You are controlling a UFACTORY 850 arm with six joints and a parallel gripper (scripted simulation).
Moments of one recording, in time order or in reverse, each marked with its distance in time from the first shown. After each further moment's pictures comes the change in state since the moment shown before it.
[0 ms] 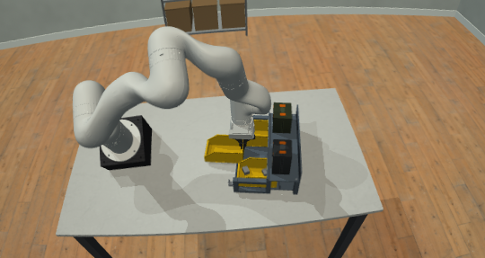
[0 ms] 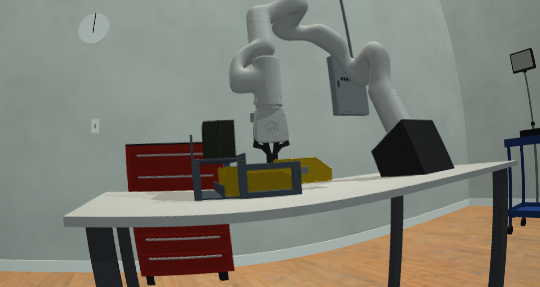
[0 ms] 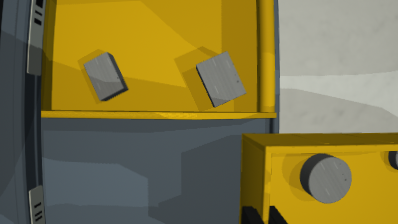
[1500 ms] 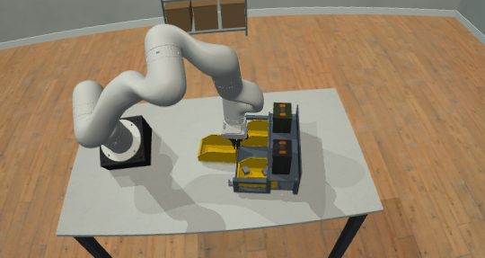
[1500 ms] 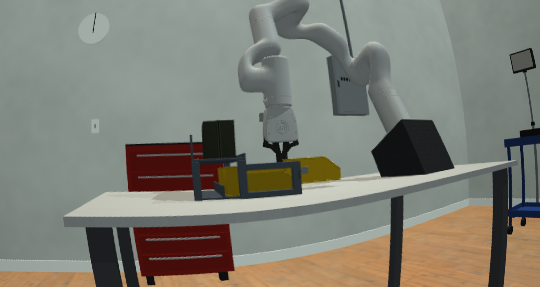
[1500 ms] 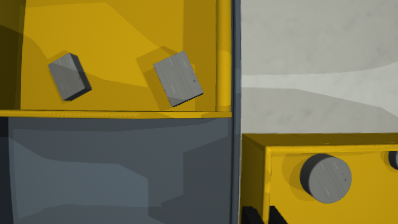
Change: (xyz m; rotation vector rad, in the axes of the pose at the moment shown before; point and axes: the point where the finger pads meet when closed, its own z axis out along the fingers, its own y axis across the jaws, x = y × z) arm 0.000 0.029 0.000 -0.001 0.000 0.000
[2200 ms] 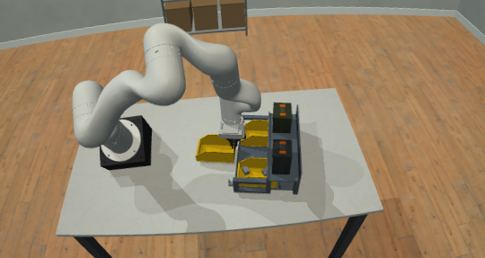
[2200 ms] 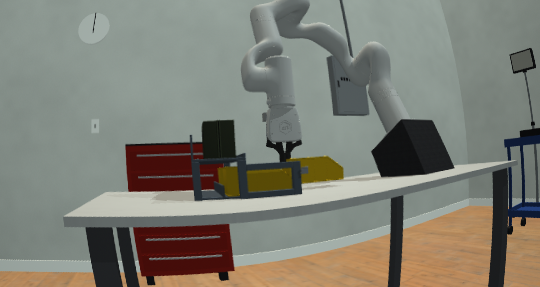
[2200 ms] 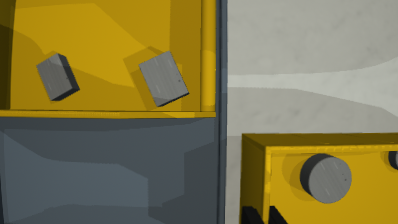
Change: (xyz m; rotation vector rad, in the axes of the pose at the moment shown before) arm 0.000 0.010 0.000 0.000 0.000 0.000
